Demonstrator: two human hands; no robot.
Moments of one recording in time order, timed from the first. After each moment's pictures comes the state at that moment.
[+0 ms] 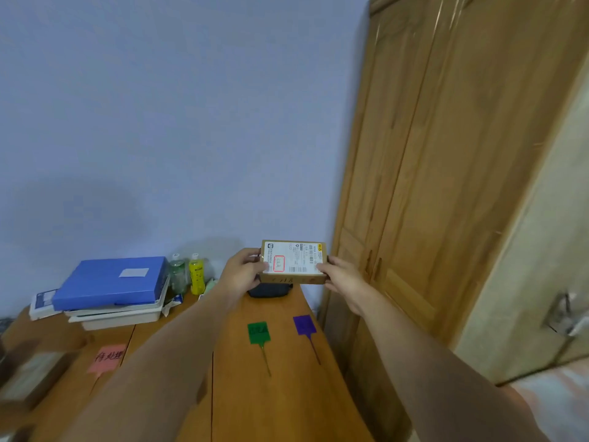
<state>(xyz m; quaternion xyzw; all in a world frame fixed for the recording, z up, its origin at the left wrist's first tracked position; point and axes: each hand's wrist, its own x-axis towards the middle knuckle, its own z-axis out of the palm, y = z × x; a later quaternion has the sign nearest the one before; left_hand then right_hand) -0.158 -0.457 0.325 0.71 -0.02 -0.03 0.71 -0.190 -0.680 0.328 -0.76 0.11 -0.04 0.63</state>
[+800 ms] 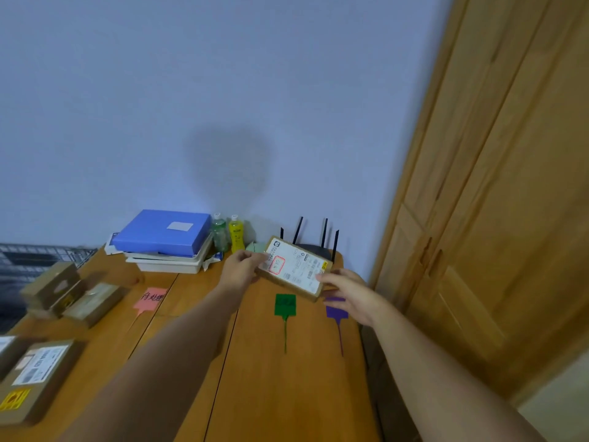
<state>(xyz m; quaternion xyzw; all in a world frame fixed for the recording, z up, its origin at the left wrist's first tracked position) -0.109 -0.495 0.236 0.70 0.14 0.05 0.70 -0.092 -0.738 0.220 -0.70 0.04 0.20 0.68</state>
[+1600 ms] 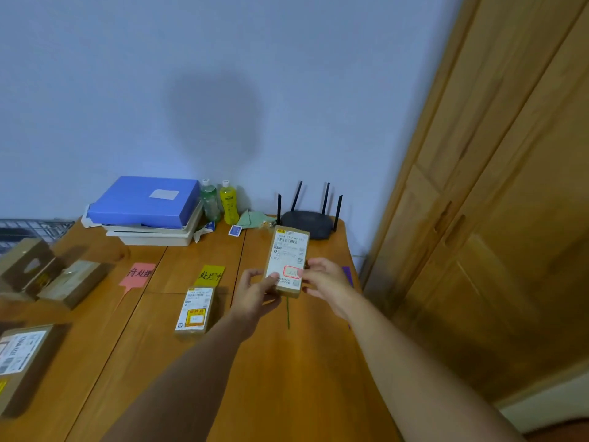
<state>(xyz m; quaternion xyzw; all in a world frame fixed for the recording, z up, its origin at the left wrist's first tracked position) -0.103 -0.500 0.110 0.58 0.18 -0.07 0.79 -0.062 -0.676 0.134 -0.72 0.09 0.16 0.67</state>
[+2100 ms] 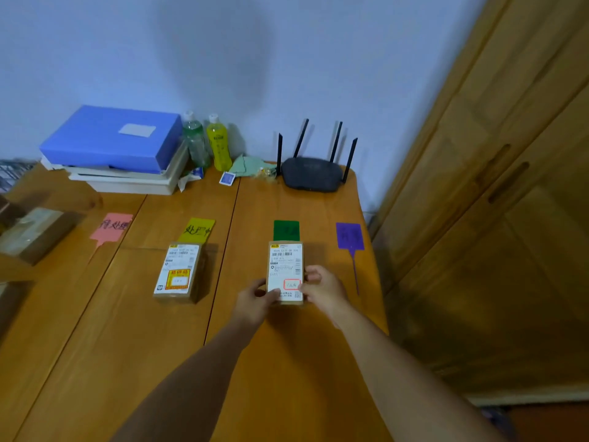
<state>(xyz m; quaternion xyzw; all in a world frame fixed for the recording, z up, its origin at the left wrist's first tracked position) -0.097 -0.504 -0.046 0.72 0.21 -0.12 0.66 -0.051 -0.670 -0.029 -0.82 0.12 0.18 0.53</state>
